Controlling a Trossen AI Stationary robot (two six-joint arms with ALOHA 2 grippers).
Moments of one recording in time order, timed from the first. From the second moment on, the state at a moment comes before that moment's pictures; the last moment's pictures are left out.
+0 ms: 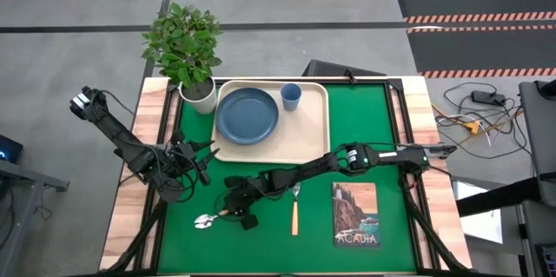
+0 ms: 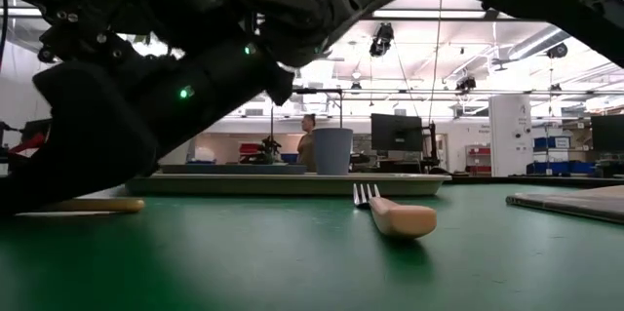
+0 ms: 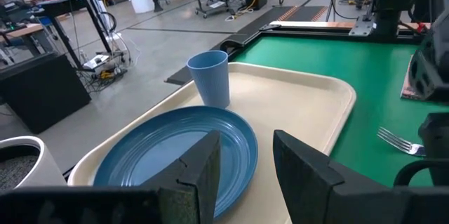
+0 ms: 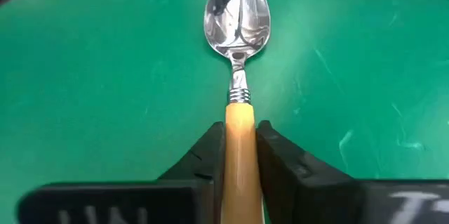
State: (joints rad) left arm -0.73 0.83 0.54 -0.56 -1.27 -0.72; right arm 0.18 2.65 2.10 -0.07 -0.24 -0.18
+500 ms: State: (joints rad) left arm -0.73 0.82 0.54 -0.56 -1.27 -0.72; right arm 0.18 2.48 2.15 -0.49 -0.14 -0.07
